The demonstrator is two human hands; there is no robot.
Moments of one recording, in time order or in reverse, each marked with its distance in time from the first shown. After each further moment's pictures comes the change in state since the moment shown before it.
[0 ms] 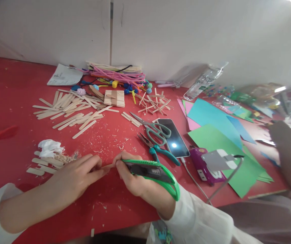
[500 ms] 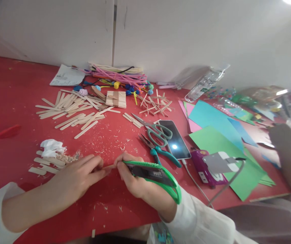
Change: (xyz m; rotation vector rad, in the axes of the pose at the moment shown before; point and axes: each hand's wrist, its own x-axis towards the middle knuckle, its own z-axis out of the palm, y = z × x) left_hand 0.000 0.000 0.003 -0.006 0.057 0.001; right_hand 0.000 0.004 0.000 0.000 0.000 -0.023
